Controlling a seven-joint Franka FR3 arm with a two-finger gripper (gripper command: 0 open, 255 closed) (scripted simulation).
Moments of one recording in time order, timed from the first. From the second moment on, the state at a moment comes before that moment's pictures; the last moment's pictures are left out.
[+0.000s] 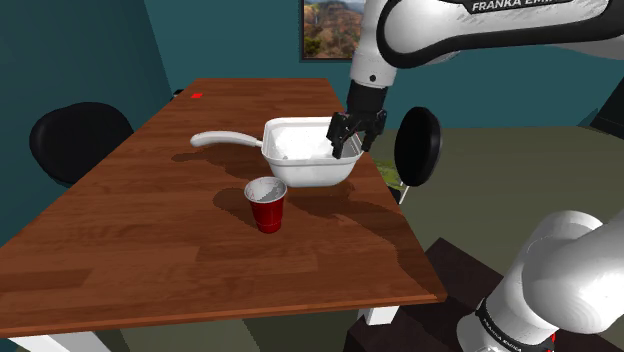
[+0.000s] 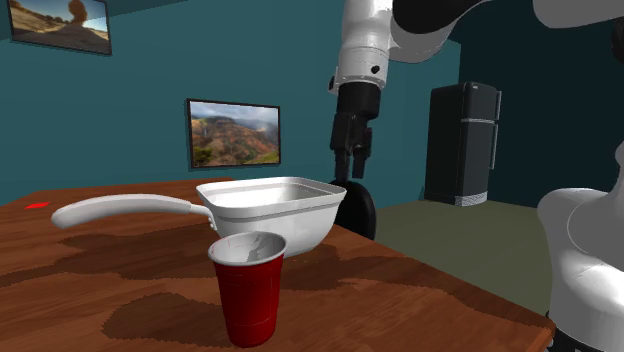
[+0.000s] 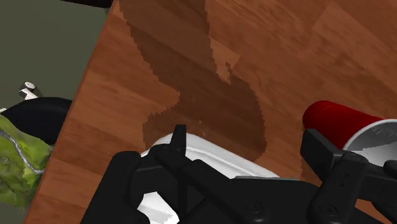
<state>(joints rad) 0.10 -0.47 0.11 -2.22 0.15 1.83 0.26</state>
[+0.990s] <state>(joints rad) 0.17 -0.06 0.24 -1.97 0.21 2.00 0.43</state>
